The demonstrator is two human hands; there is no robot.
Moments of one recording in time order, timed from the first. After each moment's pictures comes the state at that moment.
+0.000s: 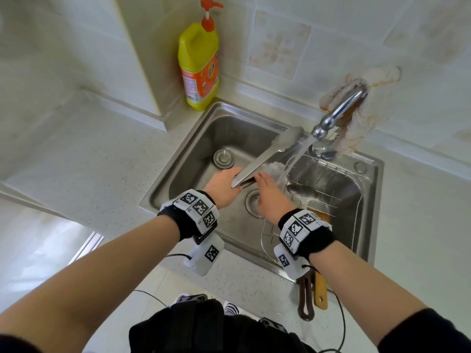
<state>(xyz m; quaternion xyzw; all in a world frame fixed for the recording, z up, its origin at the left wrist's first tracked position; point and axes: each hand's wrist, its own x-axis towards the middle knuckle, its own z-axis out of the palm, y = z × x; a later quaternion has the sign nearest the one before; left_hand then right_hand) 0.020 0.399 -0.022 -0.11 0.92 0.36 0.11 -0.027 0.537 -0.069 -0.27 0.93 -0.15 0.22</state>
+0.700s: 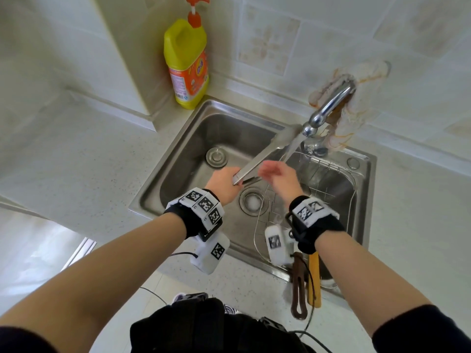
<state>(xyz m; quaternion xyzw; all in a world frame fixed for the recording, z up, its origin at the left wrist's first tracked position) 0.017 0.395 -0.020 -0.13 0.92 0.37 0.07 -0.038 0.536 -0.027 -0.01 0.76 -0.62 0.20</state>
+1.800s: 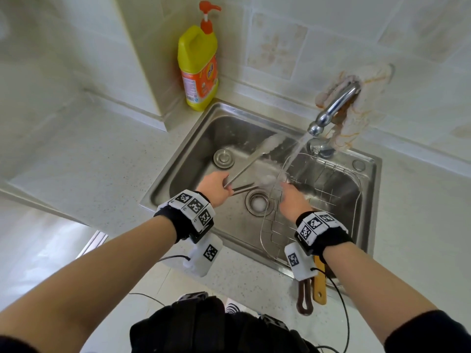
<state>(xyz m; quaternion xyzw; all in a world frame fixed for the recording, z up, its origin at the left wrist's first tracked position) 0.021 0.369 -0.005 -0.08 0.91 0.40 0.10 -0.011 0.572 -0.021 -0.03 0.97 -0.21 0.16</state>
